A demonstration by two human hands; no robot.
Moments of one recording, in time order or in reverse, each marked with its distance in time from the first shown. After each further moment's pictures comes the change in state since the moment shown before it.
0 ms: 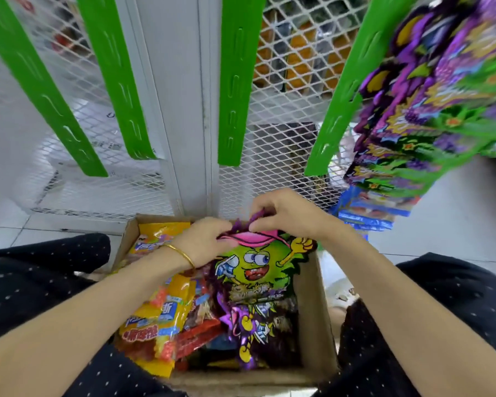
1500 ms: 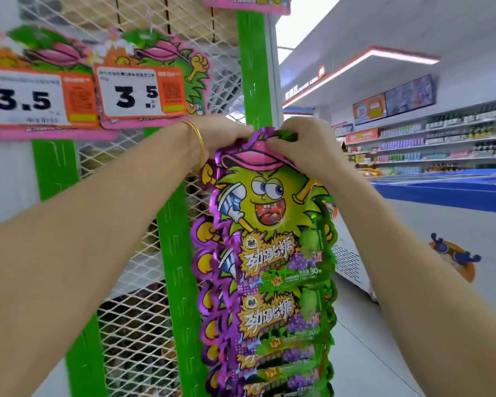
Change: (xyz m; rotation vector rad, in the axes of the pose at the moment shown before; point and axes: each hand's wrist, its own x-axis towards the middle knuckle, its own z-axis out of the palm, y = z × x) left_hand 0.023 0.508 -0.350 -0.317 0.385 0.544; right_hand -0.176 -0.243 -0.434 -0.597 1.401 -0.198
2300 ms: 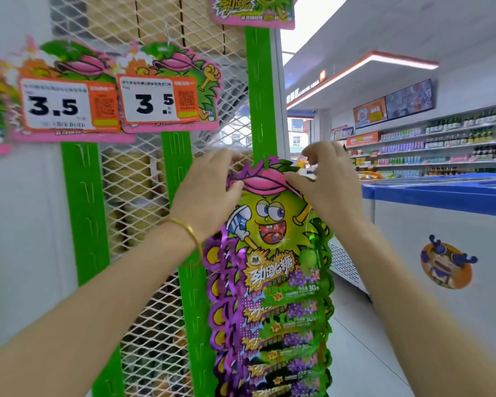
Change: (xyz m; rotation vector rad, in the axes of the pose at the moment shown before) left_hand -0.074 -0.064 0.015 0.623 0.438 0.512; right_hand -0.064 -0.002 0.005 -0.111 0.177 0.085
